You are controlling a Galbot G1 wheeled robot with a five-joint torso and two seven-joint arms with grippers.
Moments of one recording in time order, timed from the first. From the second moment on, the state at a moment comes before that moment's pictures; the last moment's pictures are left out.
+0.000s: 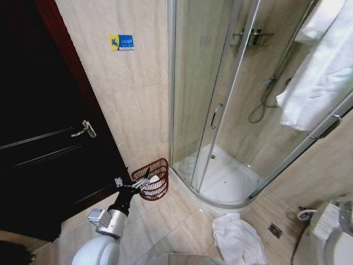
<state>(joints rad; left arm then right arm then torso) 1.82 -1.61 -0.60 -2.46 -0.19 0.17 0.17 -0.06 0.72 0.51 1.63 0.63 -0.24 0.06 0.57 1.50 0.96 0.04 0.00</state>
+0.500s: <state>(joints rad) 1.82 -1.61 -0.60 -2.46 -0.19 0.17 0.17 -0.03 0.73 0.48 1.64 0.70 -0.24 0.05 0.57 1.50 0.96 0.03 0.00</state>
